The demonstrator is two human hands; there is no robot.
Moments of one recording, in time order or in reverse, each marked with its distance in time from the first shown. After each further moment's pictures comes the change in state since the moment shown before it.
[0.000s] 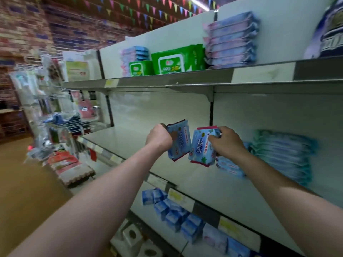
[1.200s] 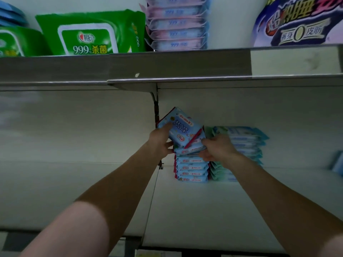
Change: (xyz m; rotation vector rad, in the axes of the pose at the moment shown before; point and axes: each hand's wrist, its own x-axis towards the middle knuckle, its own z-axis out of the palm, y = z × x) left_hand 0.116 0.054 0.158 -1.054 -0.866 -0.299; right_hand 0.064 0.063 -0.007 0.320 0.341 0.522
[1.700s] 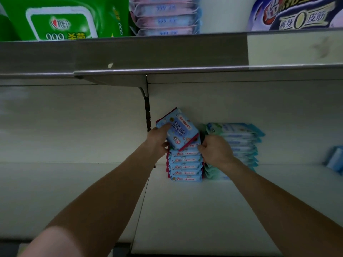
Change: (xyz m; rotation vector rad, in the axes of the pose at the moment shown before) left_hand 0.023 -0.014 0.012 0.064 0.037 -0.022; right_hand 0.016 0.022 -0.006 -0.776 0.105 -0.276
